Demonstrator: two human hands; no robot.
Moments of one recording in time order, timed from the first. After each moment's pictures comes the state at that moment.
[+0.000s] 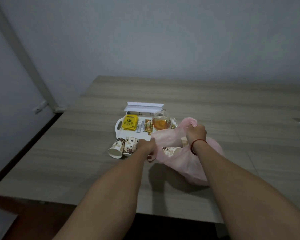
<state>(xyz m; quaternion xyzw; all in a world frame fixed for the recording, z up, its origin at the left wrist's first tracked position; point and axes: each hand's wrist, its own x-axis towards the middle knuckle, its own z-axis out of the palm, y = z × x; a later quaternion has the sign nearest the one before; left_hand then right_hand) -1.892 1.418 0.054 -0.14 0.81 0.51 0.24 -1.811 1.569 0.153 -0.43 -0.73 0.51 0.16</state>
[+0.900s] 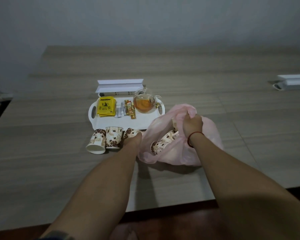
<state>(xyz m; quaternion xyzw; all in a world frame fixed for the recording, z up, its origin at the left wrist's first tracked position) -1.944 1.431 -0.049 -0.30 0.72 0.51 0.37 -1.831 1.581 0.095 -0.52 -0.72 0.44 0.15</state>
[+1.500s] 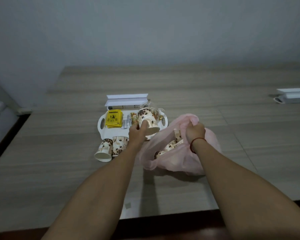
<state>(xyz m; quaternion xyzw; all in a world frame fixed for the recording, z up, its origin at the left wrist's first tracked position) -1.913 1.424 0.080 -0.01 0.73 0.66 0.19 -1.817 1.579 0.124 -0.51 -0.70 0.47 0.16</state>
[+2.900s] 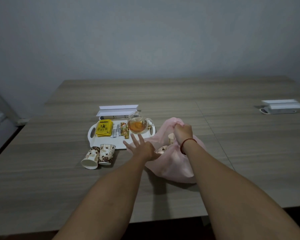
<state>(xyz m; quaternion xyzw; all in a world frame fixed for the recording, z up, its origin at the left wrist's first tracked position) -1.855 1.495 0.074 0.22 0.95 0.02 0.22 -1.797 1.616 0.148 -0.43 -0.65 0.60 0.17</state>
